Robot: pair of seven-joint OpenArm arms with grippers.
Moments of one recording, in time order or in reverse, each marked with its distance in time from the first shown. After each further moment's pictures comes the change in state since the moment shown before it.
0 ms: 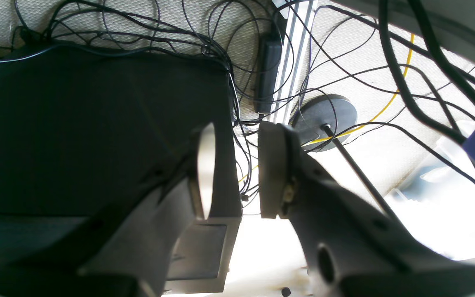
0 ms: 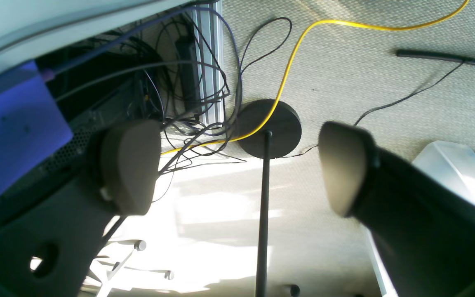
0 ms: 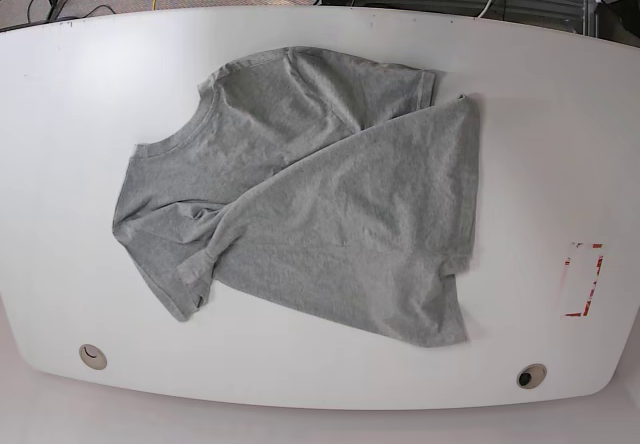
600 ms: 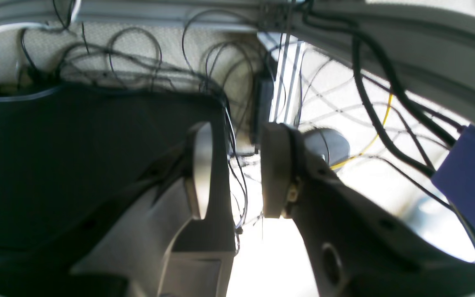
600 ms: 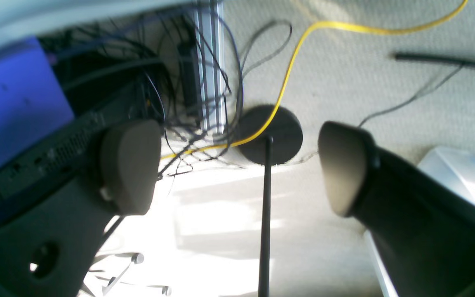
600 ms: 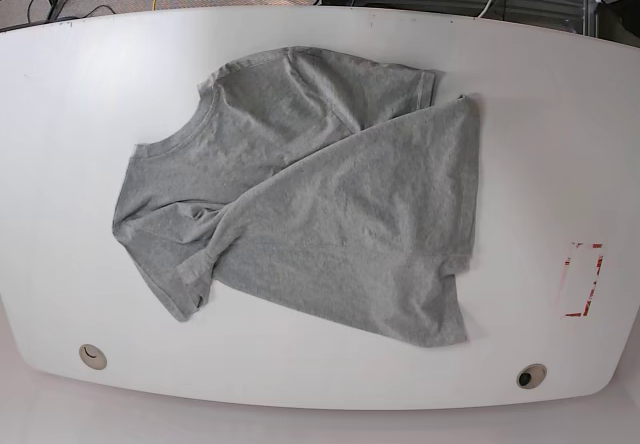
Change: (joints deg) left arm 1.6 0.6 0.2 1.7 0.0 0.0 -8.5; right arm -3.7 0.0 -0.4 2.6 0.2 -0.3 4.7
